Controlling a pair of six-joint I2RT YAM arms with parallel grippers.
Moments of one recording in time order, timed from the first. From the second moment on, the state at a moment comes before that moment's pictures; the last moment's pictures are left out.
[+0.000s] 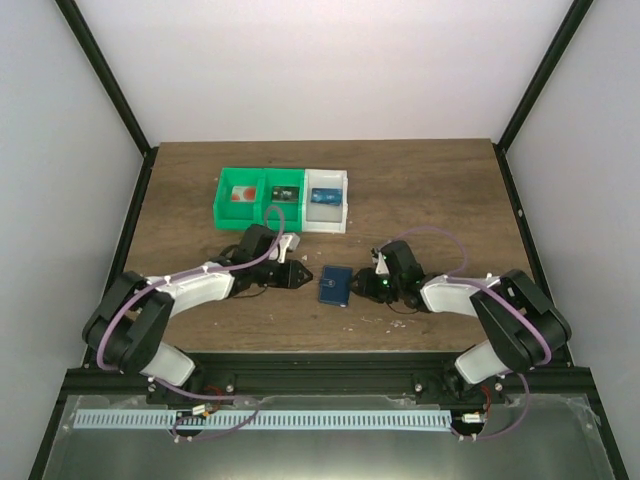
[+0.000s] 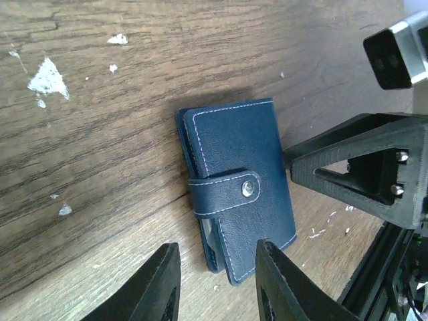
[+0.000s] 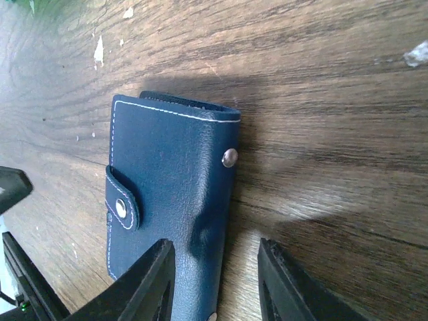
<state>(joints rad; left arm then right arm) -0.57 1.47 0.67 -0.03 0.50 -0.50 0.55 1.48 0.49 0.15 -0.41 0.79</state>
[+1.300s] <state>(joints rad) -0.63 1.72 0.59 0.31 0.64 -0.68 0.55 1.55 0.45 0.35 -0.47 0.90</state>
